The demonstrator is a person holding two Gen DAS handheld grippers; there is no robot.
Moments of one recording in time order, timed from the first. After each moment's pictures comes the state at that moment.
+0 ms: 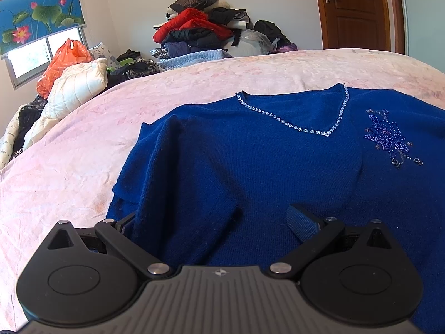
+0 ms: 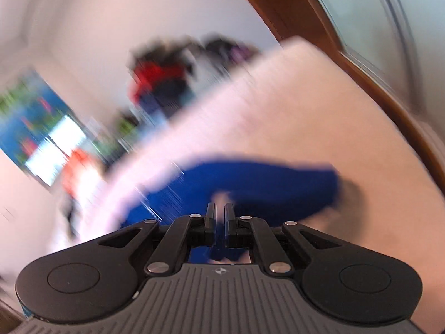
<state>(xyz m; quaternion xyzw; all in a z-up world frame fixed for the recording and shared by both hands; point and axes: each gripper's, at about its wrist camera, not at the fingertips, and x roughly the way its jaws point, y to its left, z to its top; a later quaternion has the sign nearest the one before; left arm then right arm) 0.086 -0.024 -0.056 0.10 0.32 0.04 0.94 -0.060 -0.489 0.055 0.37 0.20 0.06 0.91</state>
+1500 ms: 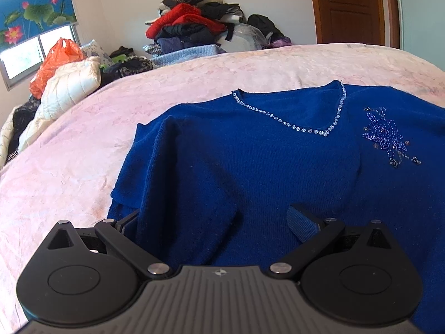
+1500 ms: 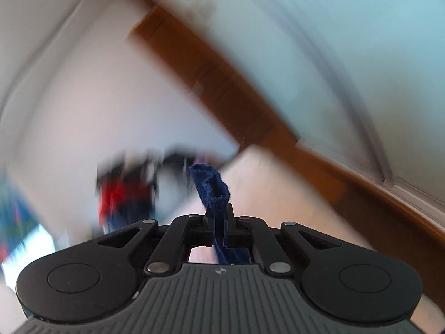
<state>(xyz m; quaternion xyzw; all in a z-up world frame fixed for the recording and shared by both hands) 0.096 -0.017 -0.047 0.10 0.33 0.02 0.94 -0.011 -0.615 0.076 0.42 0.01 -0.16 0.89</state>
